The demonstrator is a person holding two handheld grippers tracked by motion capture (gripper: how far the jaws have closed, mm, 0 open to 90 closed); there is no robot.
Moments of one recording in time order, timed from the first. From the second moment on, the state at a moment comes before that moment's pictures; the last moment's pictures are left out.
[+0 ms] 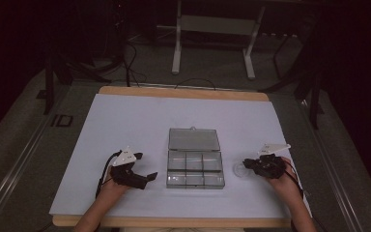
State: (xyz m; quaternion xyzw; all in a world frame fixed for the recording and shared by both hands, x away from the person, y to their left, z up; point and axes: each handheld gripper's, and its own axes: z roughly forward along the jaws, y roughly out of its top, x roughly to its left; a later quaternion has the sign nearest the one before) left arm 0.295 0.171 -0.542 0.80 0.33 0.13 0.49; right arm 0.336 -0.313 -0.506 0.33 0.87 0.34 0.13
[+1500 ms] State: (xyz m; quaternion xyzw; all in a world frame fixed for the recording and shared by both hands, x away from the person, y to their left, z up) left arm 0.292 0.171 -0.542 0.80 0.32 0.14 0.49; right arm 0.324 -0.226 -0.450 0.18 0.90 0.39 0.10
